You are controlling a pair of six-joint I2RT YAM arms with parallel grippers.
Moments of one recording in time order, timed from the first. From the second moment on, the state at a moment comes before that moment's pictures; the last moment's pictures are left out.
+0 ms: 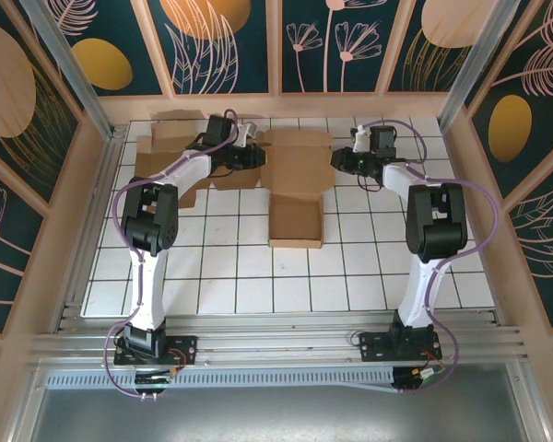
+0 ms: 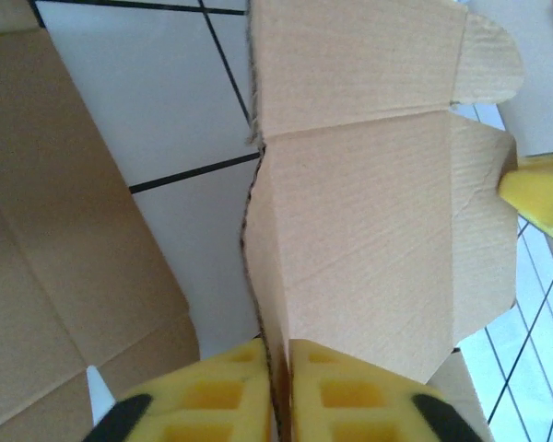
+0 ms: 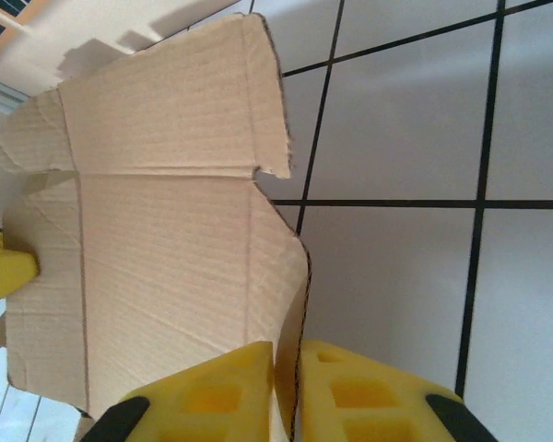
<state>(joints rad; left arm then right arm) -0.31 2.23 1.76 -0.27 0.64 -0.38 0.12 2.00 1.37 -0.05 -0.59 0.35</state>
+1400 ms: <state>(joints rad) -0.32 1.94 1.05 0.77 0.62 -0.04 0.25 1.51 1.13 -0.04 -0.31 0.10</state>
